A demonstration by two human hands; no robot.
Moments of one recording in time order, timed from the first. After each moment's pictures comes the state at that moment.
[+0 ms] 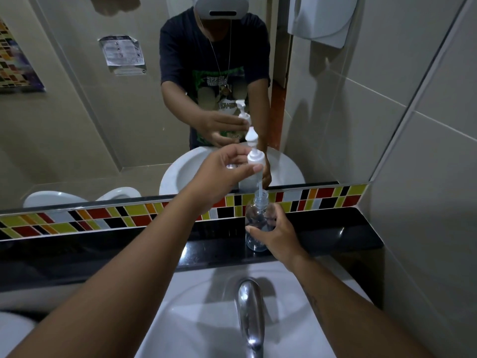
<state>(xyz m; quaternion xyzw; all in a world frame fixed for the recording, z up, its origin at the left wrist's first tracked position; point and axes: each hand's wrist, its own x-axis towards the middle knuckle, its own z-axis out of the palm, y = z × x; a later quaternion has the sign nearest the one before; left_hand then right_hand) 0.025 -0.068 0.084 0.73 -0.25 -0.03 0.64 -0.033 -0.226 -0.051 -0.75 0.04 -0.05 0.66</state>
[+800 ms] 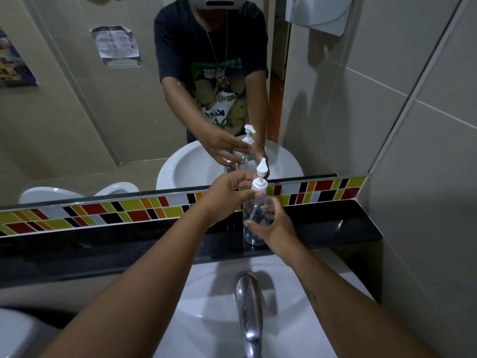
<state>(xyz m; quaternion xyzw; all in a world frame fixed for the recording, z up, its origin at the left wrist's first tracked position) 0.032 -0.080 0.023 0.76 -0.24 -0.12 0.59 -0.026 -0.223 -0.051 -0.77 0.09 -0.06 0.63</state>
